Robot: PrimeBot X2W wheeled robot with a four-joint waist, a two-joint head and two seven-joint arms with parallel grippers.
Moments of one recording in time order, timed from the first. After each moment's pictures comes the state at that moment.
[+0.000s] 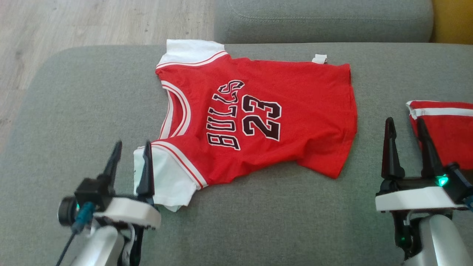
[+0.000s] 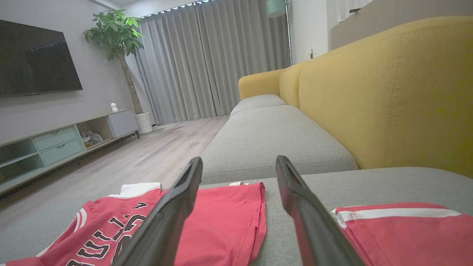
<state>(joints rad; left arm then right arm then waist) -0.23 0.28 -0.45 0.31 -0.53 0.15 -0.24 -0.09 -0.05 -0.05 0.16 0.19 0.13 -0.26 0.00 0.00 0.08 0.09</state>
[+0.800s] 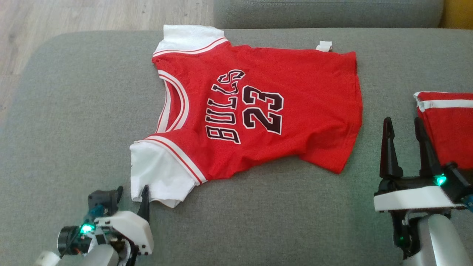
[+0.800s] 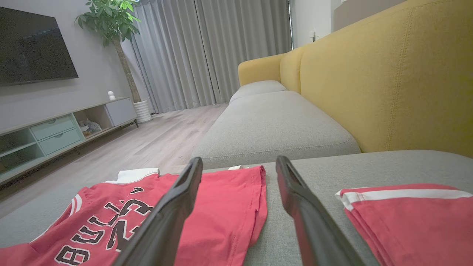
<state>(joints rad) -0.22 0.29 -0.50 0.54 -0.56 0.16 0.03 -0.09 -0.05 -0.04 0.16 0.19 0.13 -0.26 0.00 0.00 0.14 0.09</state>
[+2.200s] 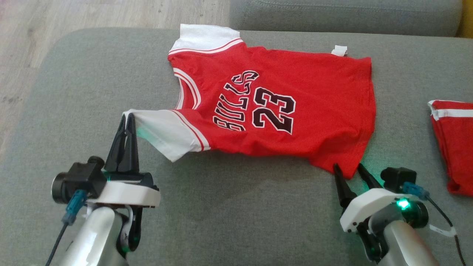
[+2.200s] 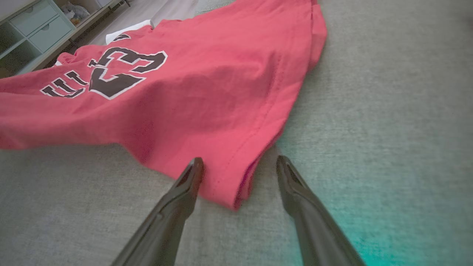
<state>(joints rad) -0.26 0.25 -0.37 0.24 -0.45 0.11 -0.25 -0.20 -0.05 0.09 0.61 0.27 0.13 -0.02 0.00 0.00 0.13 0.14</state>
